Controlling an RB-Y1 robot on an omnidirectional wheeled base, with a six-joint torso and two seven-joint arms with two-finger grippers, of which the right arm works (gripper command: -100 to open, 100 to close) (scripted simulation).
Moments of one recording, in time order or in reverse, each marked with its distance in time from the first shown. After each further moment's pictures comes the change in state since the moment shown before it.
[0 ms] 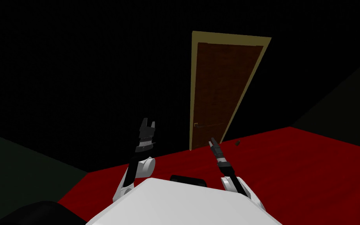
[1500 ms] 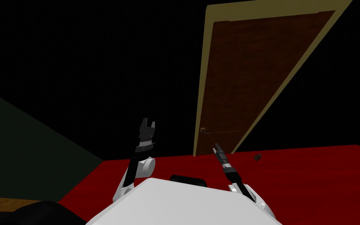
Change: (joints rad) arm -0.123 -0.078 0.015 0.409 -0.042 -0.102 -0.120
